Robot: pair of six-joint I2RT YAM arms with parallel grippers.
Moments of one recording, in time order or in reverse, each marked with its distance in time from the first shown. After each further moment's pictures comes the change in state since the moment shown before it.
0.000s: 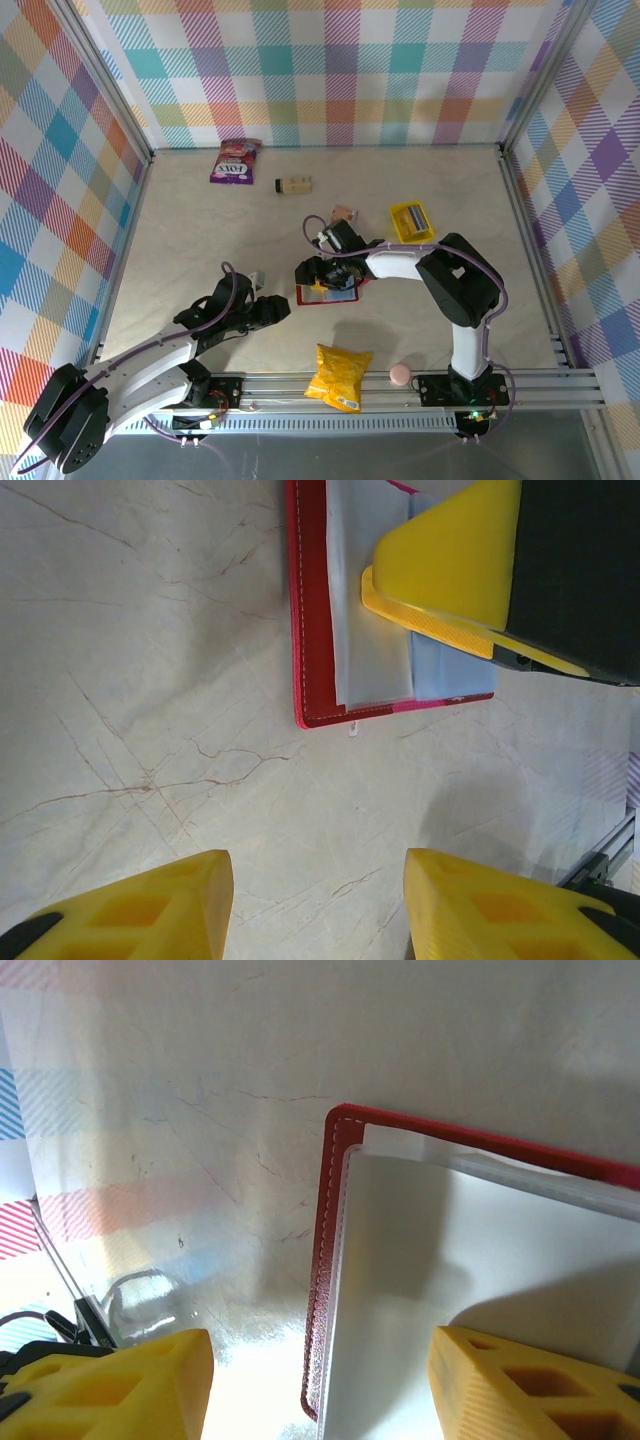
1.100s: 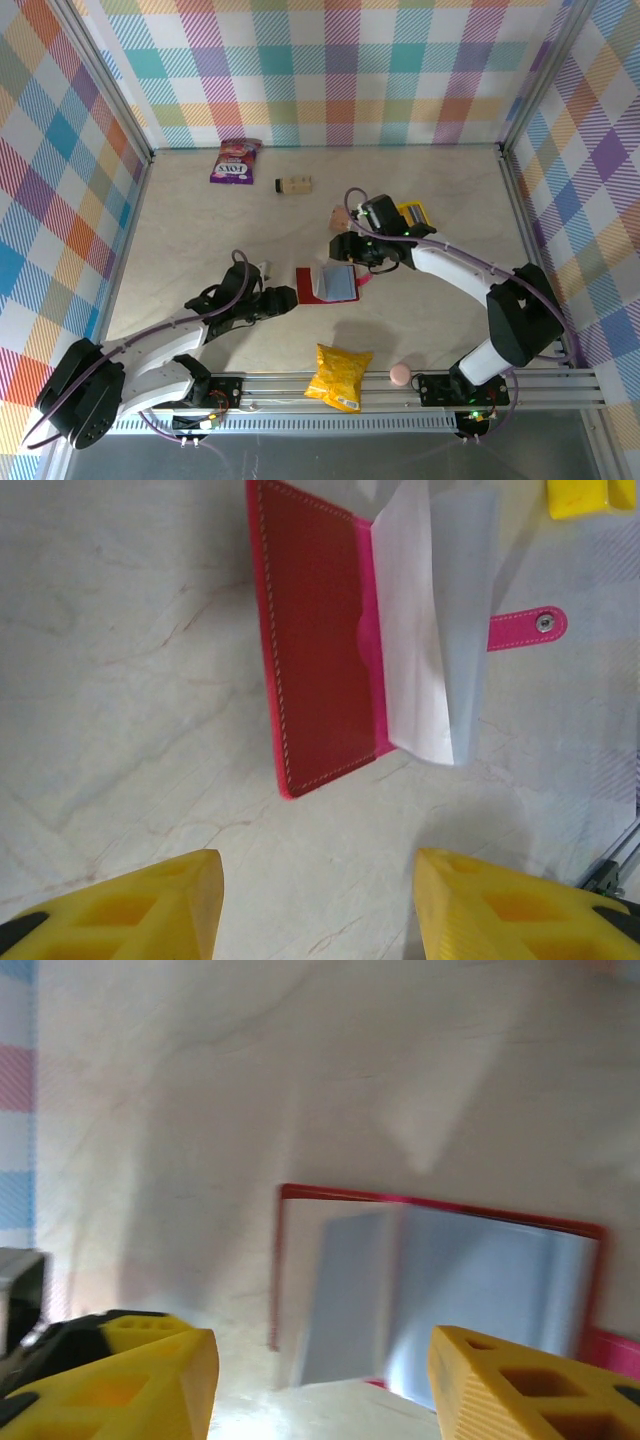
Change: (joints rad) left arm 0.003 0.180 0.094 0.081 0.004 0.066; right arm -0.151 -0.376 -0.029 -0.325 0.196 -0.112
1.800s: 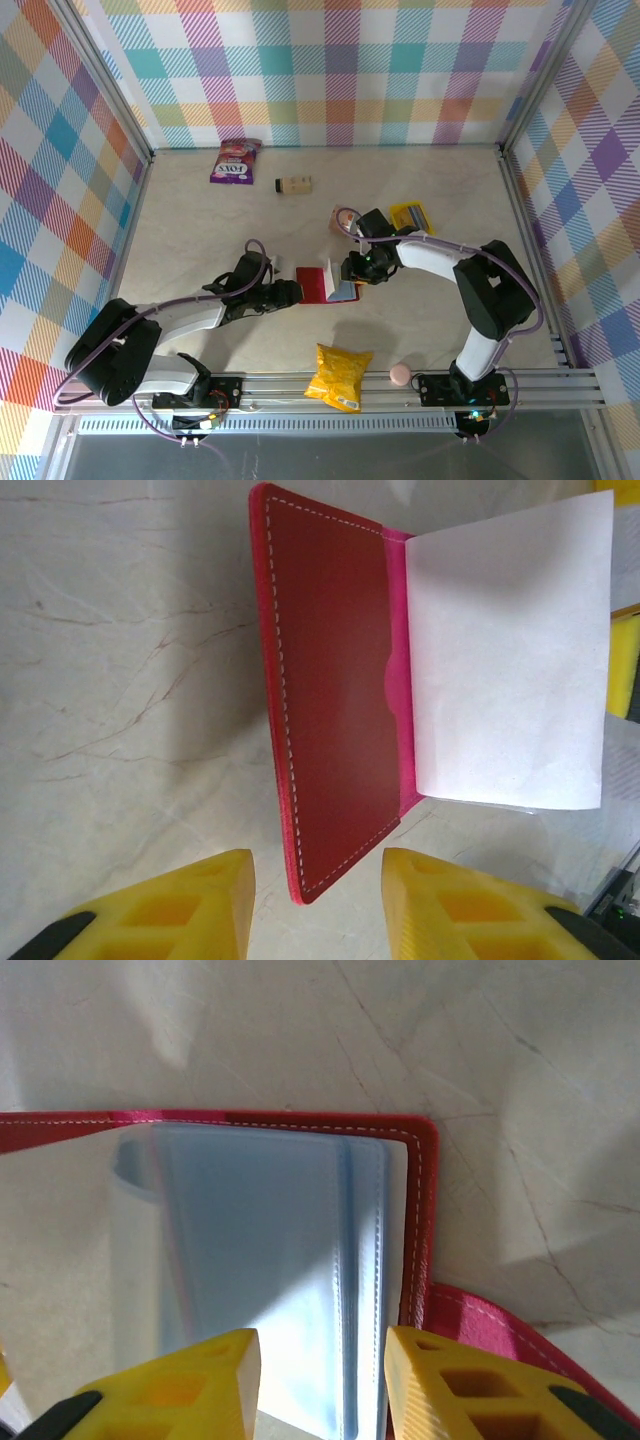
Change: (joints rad) left arm 0.037 0.251 0.068 0.118 0.072 0.029; right arm -0.012 0.195 -0.007 -0.093 0.003 -0.058
